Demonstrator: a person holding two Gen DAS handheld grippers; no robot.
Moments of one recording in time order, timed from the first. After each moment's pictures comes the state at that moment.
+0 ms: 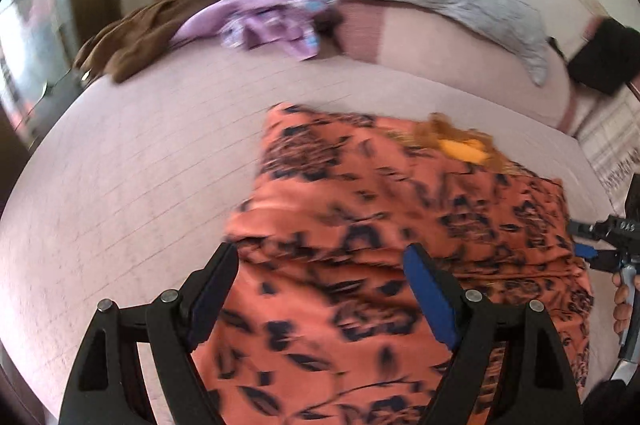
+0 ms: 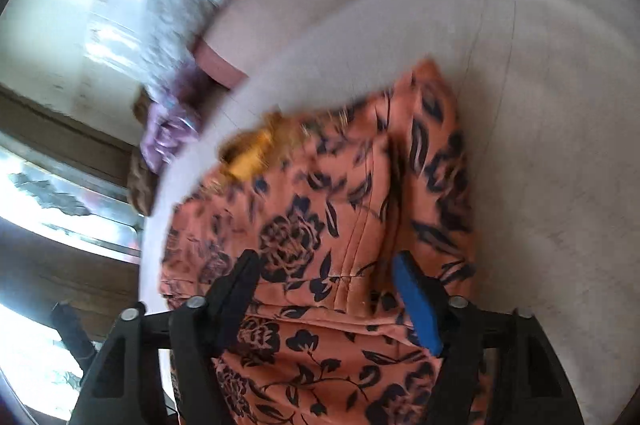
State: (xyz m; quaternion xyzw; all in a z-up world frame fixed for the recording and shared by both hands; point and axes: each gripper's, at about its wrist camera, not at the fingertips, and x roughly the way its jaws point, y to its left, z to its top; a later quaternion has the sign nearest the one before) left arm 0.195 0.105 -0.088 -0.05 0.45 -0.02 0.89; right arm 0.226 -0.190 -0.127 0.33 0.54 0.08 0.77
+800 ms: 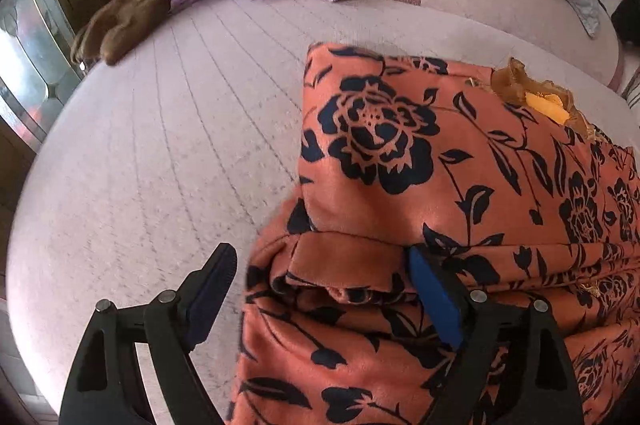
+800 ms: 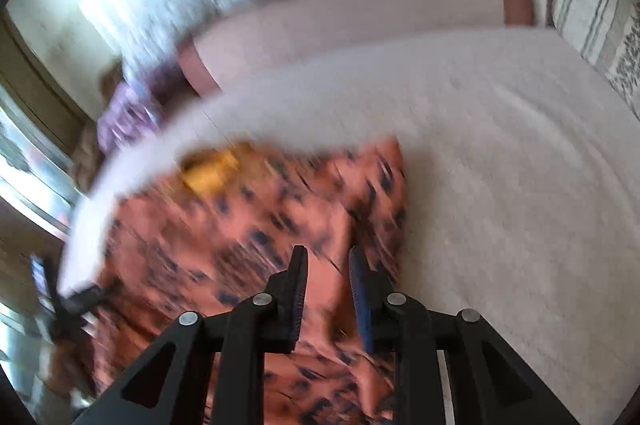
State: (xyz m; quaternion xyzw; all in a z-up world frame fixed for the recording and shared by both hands) left arm 0.261 0.101 -0.147 0.03 0.51 0.02 0.86; right arm 0.218 -0.182 -0.070 0.18 0.49 0.02 0.85
